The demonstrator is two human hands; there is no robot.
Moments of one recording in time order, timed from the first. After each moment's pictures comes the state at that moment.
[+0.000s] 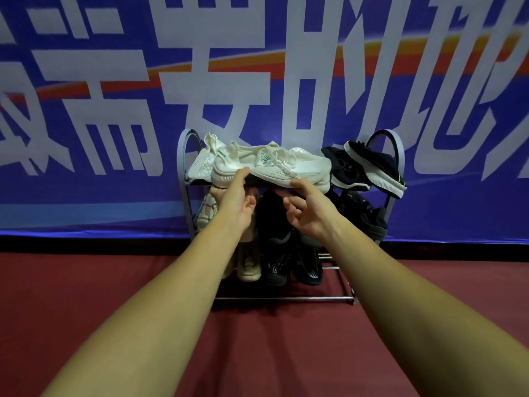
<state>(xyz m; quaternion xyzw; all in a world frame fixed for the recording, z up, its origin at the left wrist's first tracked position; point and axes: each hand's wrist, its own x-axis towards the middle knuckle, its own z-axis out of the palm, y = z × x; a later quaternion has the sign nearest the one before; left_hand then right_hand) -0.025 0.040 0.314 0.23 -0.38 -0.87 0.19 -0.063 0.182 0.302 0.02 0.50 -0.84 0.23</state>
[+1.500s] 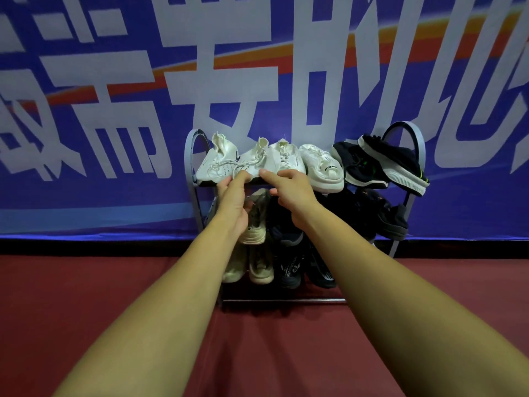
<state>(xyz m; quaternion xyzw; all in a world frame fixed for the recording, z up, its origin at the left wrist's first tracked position) -0.040 0.009 0.297 0.18 -0.49 -0.82 0.22 -0.076 0.121 0.306 -0.11 0.70 -0.70 0.06</state>
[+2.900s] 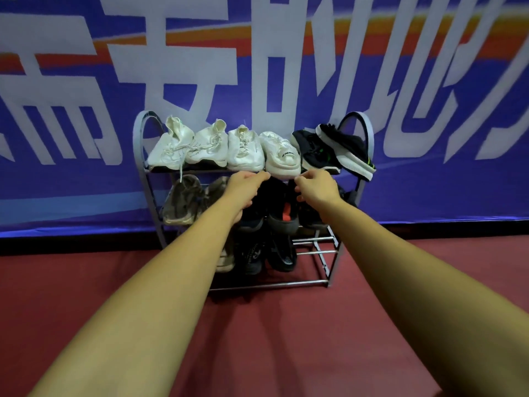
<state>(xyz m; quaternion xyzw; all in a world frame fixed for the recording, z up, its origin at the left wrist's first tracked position) -0.067 0.083 0.283 0.14 -0.74 -0.66 0.09 -0.092 0.243 0.291 -0.03 0.87 -0.50 -0.04</state>
